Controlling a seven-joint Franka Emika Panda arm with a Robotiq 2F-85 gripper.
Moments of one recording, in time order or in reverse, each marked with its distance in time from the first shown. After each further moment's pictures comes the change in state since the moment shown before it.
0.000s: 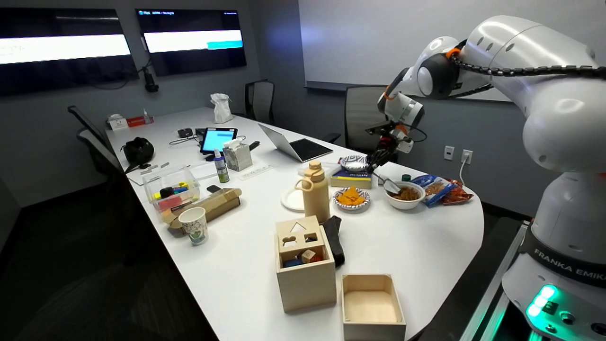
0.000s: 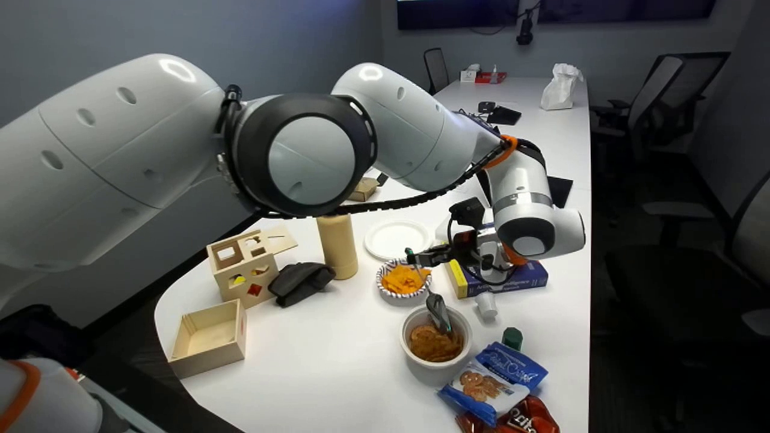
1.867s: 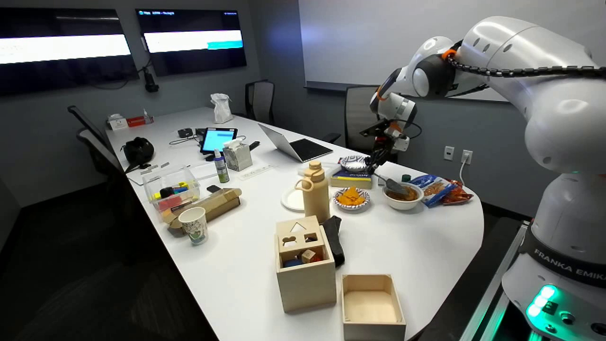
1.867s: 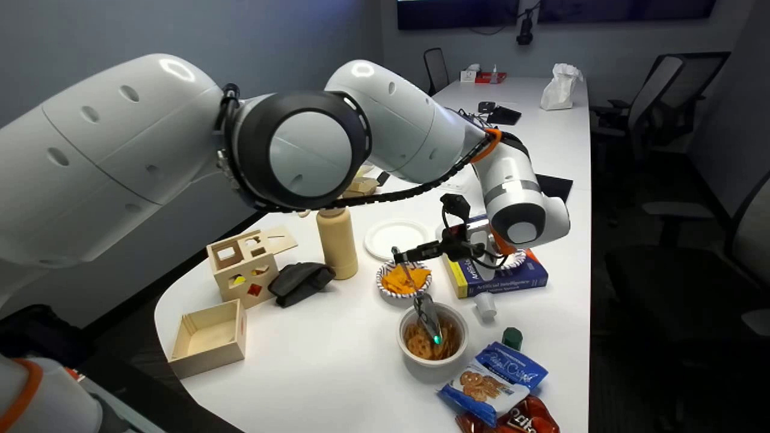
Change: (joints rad) arm 0.043 0.002 -0.011 0.025 -0.076 -0.099 0.087
